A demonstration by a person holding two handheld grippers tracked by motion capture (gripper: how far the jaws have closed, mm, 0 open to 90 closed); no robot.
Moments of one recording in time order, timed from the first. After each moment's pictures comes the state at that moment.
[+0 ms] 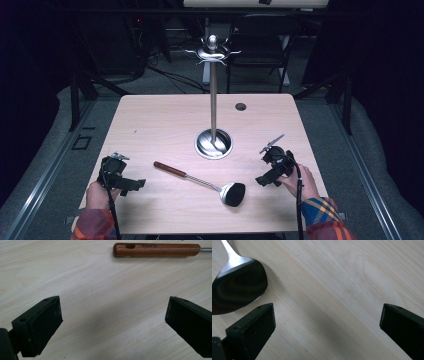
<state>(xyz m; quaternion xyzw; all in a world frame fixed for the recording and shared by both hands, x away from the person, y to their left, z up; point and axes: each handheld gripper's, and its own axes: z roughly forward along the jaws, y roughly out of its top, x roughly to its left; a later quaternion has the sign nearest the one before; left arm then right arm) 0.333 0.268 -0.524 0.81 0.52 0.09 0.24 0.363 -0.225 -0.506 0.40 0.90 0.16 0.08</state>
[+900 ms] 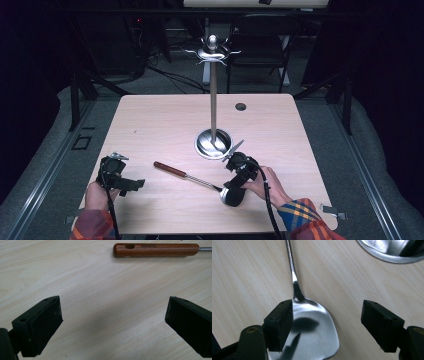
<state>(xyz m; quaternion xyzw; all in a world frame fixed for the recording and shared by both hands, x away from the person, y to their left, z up) 0.332 0.269 -0.523 0.82 0.51 0.10 0.24 0.354 -0.124 -0.512 0.30 0.93 0.19 0.05</state>
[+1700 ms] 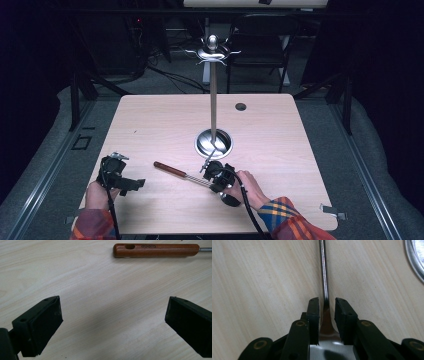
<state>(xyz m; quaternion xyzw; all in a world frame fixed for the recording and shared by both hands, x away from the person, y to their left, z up) 0.333 0.269 -0.523 0.82 0.52 0.09 0.24 0.351 -0.063 -0.540 0.24 0.96 0.15 0.05</state>
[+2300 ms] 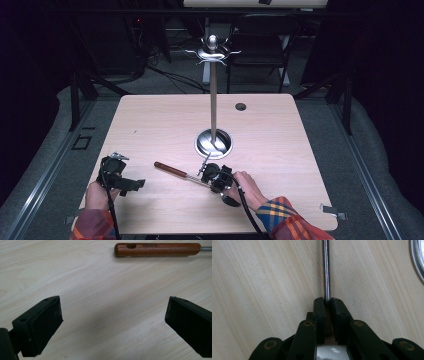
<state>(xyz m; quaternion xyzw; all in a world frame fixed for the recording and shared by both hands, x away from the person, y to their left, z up) 0.332 0.269 -0.523 0.82 0.51 0.09 0.24 0.348 -0.056 -0.546 0.22 0.97 0.12 0.07</state>
